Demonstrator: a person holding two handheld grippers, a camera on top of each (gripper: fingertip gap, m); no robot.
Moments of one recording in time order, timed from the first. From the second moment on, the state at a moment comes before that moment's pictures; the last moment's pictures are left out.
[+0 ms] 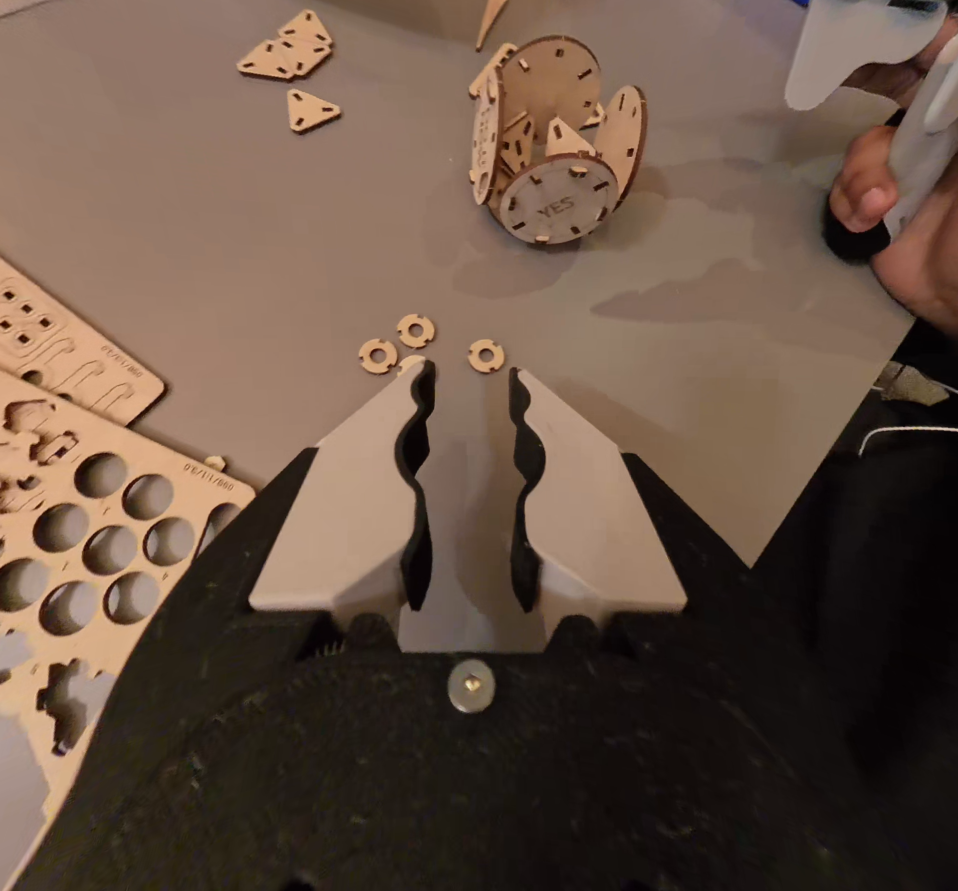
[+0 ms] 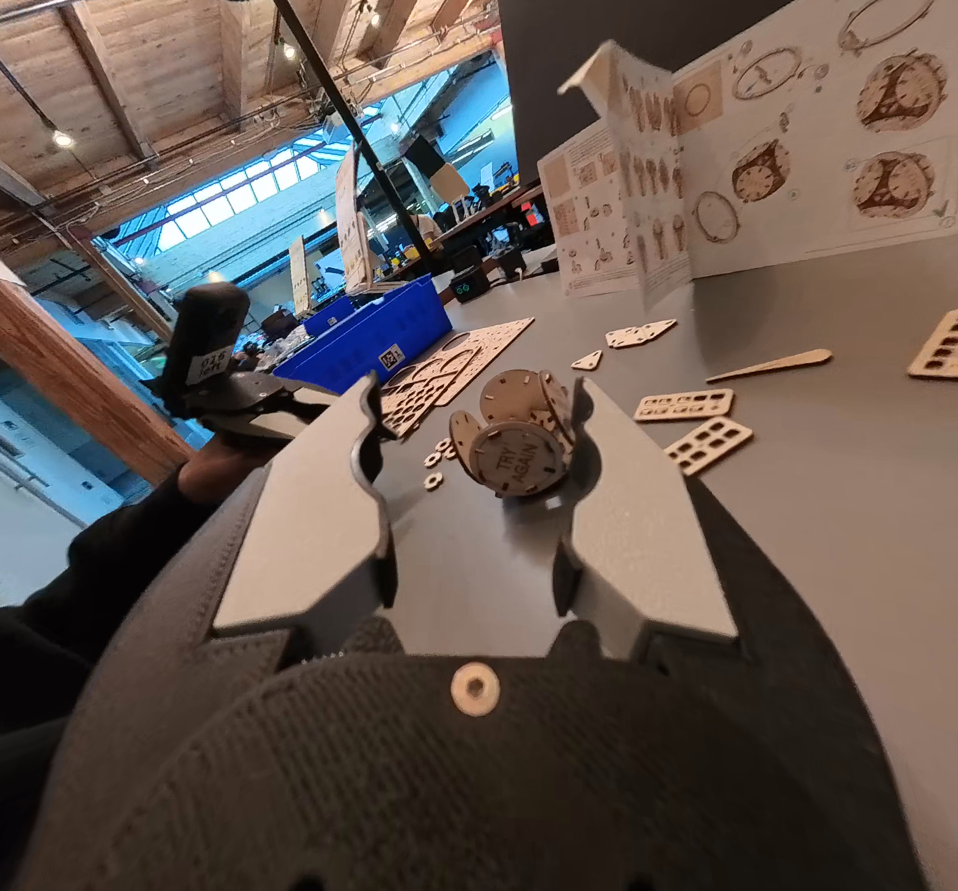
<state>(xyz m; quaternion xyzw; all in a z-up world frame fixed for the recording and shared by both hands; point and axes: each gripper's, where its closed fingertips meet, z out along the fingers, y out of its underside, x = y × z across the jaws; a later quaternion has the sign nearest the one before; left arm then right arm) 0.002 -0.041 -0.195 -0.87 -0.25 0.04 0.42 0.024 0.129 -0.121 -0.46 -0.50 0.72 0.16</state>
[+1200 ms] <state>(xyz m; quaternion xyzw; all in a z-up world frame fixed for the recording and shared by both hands) -0.146 0.062 -0.230 -0.92 -0.17 0.04 0.34 -0.117 0.188 -0.113 -0.38 -0.59 0.66 0.28</state>
